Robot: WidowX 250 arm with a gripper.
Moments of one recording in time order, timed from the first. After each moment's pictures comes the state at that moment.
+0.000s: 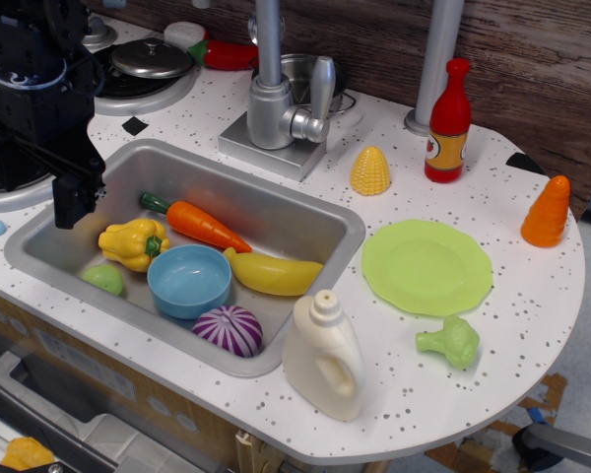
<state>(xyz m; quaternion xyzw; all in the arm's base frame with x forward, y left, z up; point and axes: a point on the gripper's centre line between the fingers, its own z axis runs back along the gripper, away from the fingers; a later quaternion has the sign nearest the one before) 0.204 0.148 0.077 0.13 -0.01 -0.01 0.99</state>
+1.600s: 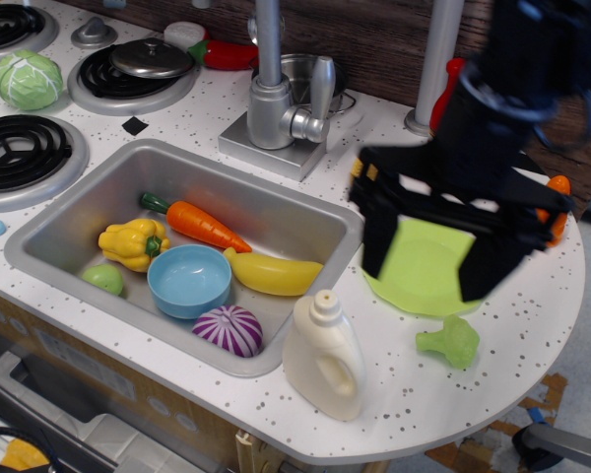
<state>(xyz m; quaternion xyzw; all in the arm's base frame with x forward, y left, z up) 0.238 -0.116 0.106 0.09 0.01 0.20 0.98</state>
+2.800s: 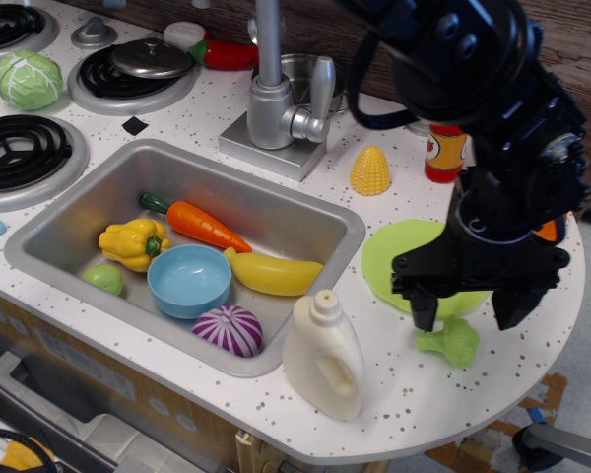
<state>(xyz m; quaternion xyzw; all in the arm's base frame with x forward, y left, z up) 0.291 -0.125 0.025 -0.02 -0.11 0.26 0.96</state>
